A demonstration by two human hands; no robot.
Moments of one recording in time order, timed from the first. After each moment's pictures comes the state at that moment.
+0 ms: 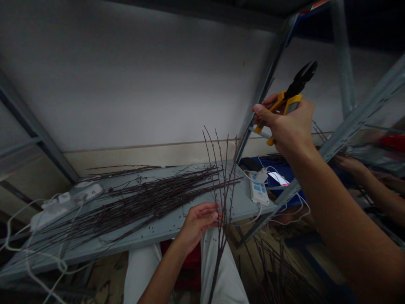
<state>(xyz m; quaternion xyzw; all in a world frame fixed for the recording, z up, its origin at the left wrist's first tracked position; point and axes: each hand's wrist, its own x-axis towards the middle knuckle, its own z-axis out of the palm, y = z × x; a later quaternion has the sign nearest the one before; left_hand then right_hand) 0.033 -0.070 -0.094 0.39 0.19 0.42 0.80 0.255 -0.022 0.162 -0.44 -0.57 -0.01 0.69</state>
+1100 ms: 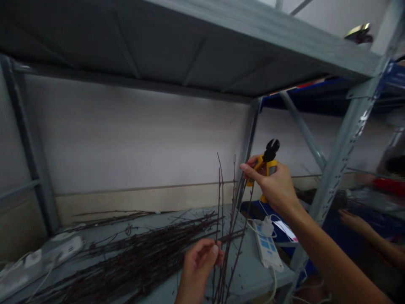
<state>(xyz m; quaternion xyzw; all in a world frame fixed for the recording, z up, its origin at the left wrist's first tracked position) 0.061 -0.038 -0.051 0.49 0.21 0.55 0.65 0.246 -0.041 0.171 -0.49 -0.57 0.04 0.66</state>
